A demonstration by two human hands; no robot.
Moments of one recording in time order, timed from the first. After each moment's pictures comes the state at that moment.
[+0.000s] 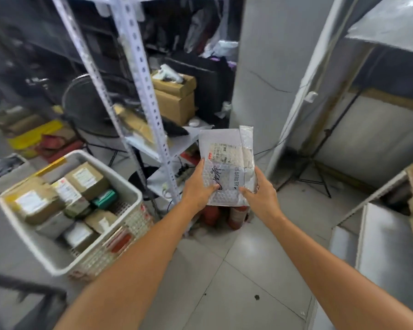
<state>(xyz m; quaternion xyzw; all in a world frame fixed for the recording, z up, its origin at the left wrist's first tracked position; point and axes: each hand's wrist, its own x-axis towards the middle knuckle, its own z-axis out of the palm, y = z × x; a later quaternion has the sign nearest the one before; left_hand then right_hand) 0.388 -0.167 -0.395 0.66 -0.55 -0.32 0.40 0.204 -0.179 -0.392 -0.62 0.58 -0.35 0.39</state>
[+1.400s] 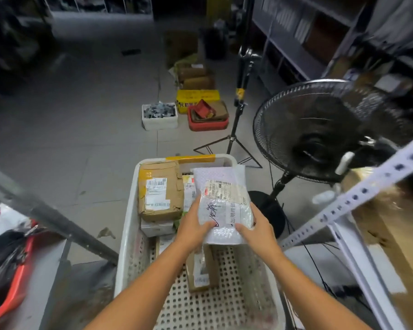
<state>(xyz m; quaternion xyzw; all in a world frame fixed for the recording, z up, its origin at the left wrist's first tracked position) 0.956 -0.194 -0.612 0.81 -0.15 -0.26 0.50 0.845 -0.350 -0.600 -0.80 0.30 -0.05 0.51</state>
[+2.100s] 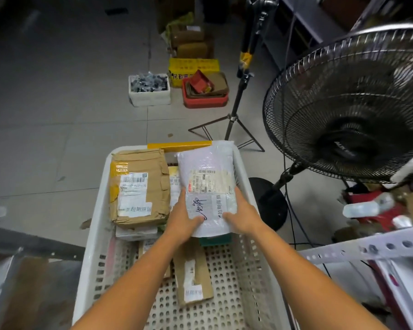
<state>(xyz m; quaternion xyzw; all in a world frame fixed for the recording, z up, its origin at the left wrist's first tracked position) 1.040 -0.247 -0.723 0.84 -0.13 -0.28 0.44 0.963 -0.413 -0.700 -0.84 0.30 0.13 0.43</state>
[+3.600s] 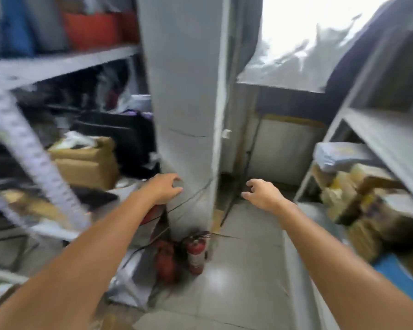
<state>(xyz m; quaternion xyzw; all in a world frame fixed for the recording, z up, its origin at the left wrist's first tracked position) 0.366 -0.335 -0.285 0.58 -0.79 -0.20 0.04 0.078 -0.271 -0.292 -0.61 0.75 -0.11 0.21</state>
